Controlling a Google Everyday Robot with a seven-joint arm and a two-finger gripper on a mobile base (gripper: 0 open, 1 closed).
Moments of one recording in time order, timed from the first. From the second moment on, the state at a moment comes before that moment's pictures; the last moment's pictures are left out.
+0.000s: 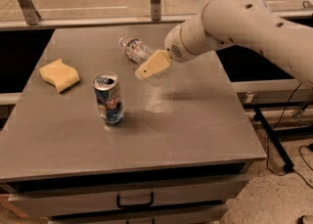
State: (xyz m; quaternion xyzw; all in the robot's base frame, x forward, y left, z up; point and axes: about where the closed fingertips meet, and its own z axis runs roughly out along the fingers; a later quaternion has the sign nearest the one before) arm 0.646 -0.013 0.888 -0.43 0.80 0.11 0.41
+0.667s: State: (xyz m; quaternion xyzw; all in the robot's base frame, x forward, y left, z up) arm 0.679 0.013 0.854 -0.41 0.81 0.14 0.40
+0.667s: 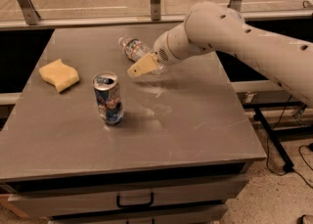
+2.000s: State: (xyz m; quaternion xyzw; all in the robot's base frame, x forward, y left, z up) arm 0.648 0.111 0.872 -0.52 0.76 0.19 0.33
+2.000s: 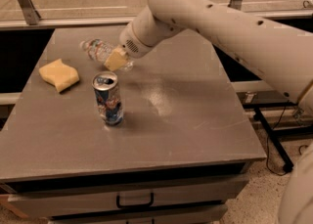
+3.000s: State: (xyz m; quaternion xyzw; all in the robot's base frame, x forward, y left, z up) arm 0.608 0.144 0.864 -0.55 0.75 0.24 0.27
